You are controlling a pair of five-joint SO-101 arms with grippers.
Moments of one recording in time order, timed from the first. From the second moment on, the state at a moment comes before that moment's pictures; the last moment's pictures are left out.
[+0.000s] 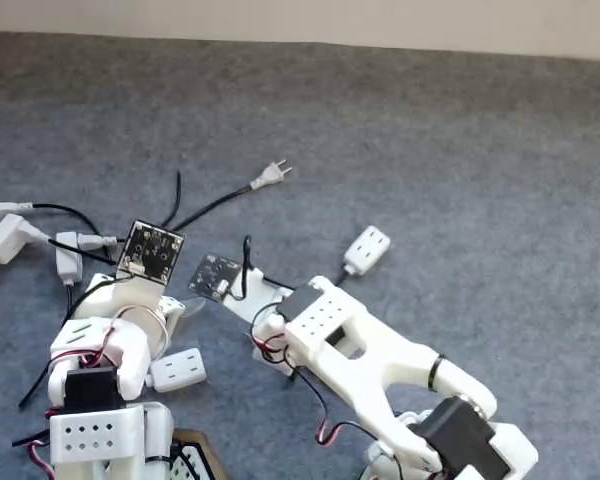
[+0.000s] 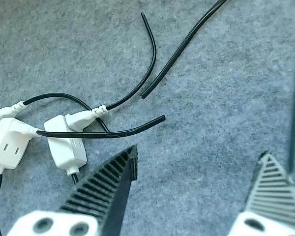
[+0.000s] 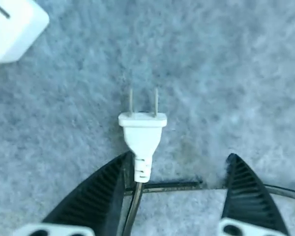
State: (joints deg) left arm -11.6 -85.0 78.1 58.3 -20.5; right arm -48.0 -11.7 46.7 49.5 22.5
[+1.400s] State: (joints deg) left arm -11.5 -85.0 72.1 60.4 -8.0; right arm -49.9 -49.9 69.1 37.7 11.8
